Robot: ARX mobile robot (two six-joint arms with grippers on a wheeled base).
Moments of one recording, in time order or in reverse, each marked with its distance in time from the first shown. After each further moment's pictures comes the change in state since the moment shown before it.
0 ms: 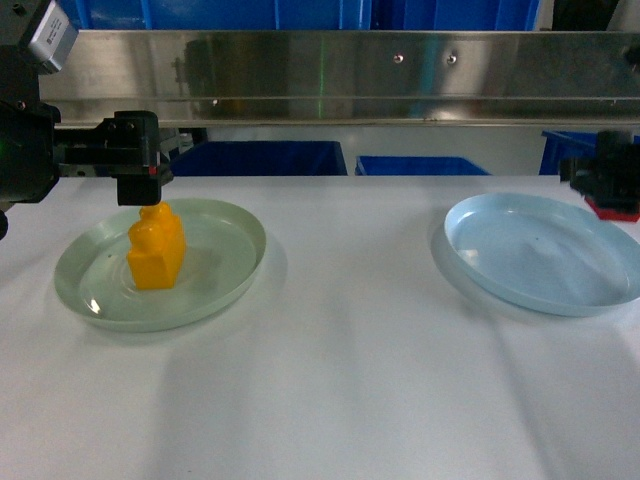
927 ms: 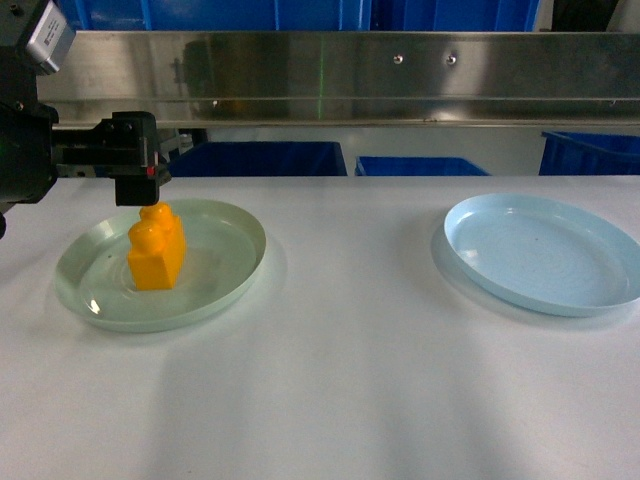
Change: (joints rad) left arm 0.002 0.000 0.000 0.000 -0.001 0.000; right arm 0.120 -0.777 -0.278 -0.151 0.009 0.103
